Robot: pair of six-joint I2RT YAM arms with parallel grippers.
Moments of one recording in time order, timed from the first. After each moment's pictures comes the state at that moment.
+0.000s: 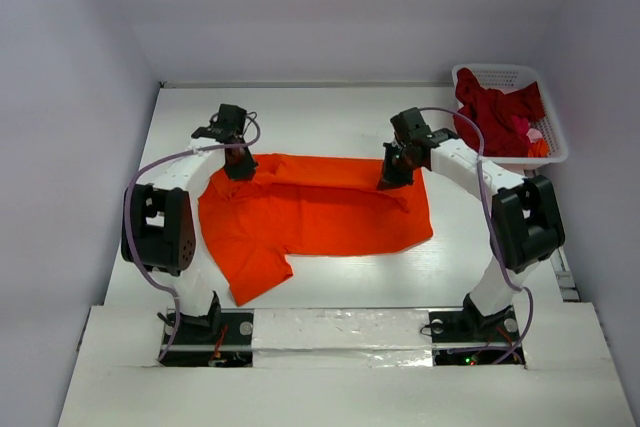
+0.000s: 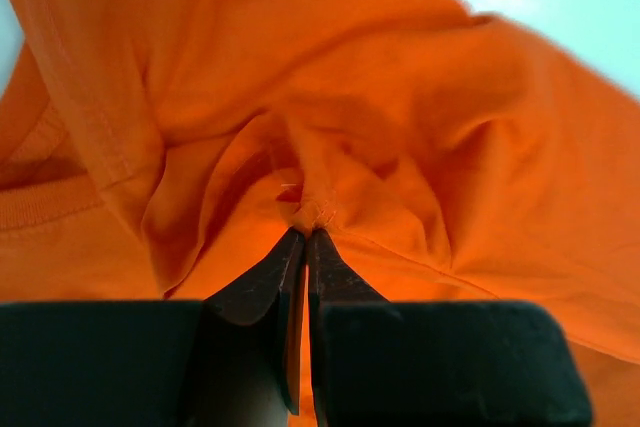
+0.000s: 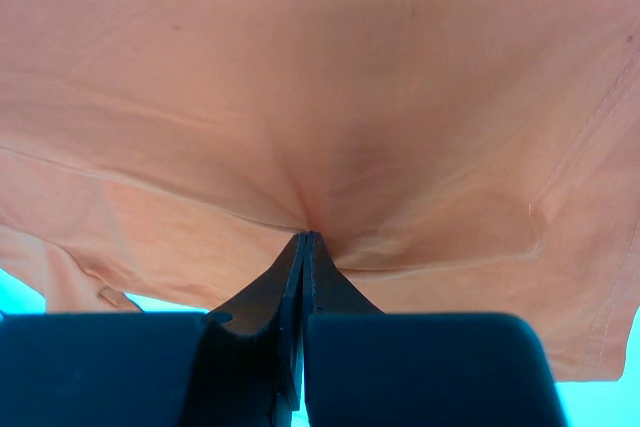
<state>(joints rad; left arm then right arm) -0.19 1.69 1.25 -0.66 -0.09 -0.60 0.41 1.73 1.30 -0.66 -0.17 0.57</state>
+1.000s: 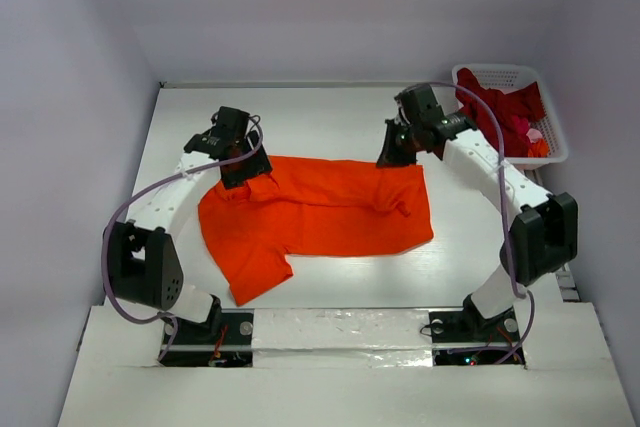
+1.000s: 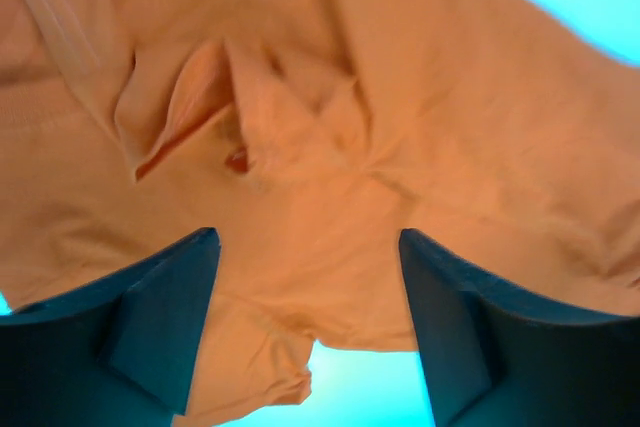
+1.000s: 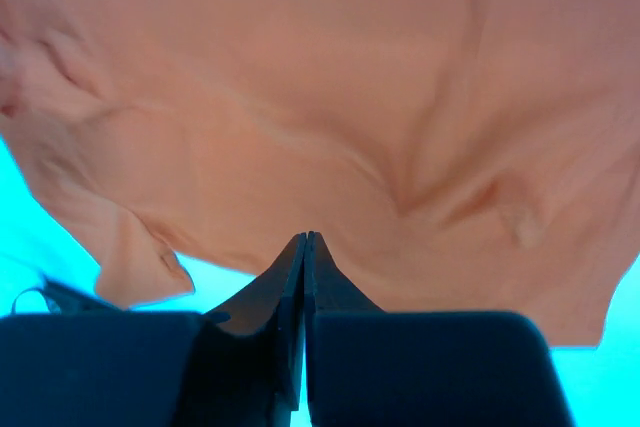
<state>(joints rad) -0.27 1.47 1.16 -0.75 -0.07 -0.63 0.42 1.62 1.41 -0.77 -0.20 0.52</state>
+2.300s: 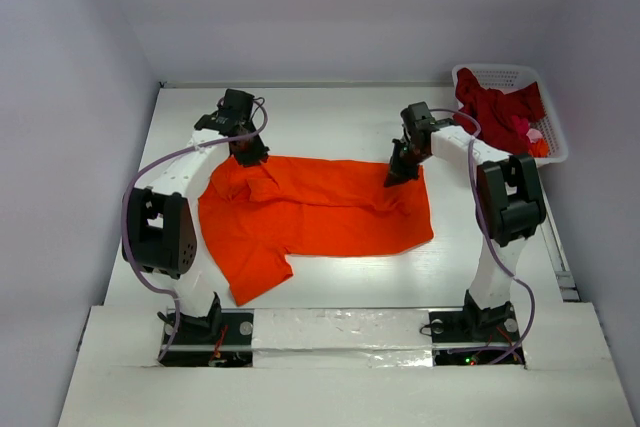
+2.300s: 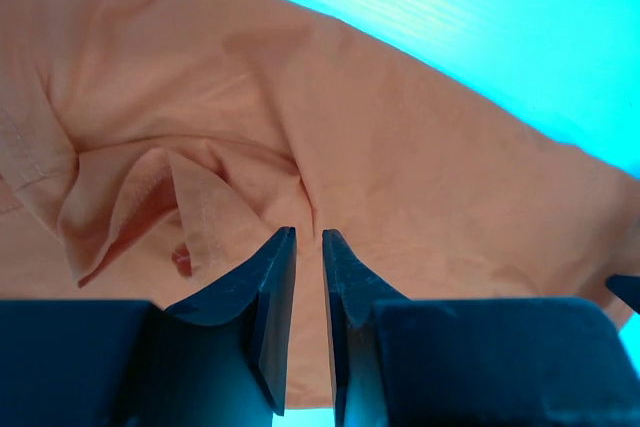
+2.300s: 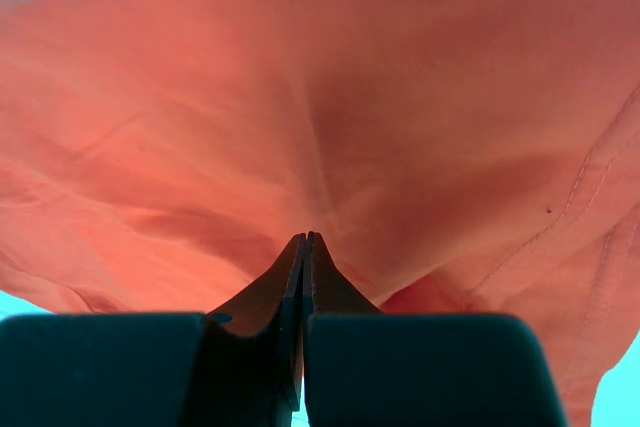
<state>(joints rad) -0.25 1.67 1.35 -0.69 -0.04 -0.65 0.28 1.93 1.42 -0.71 -0.26 0.56</state>
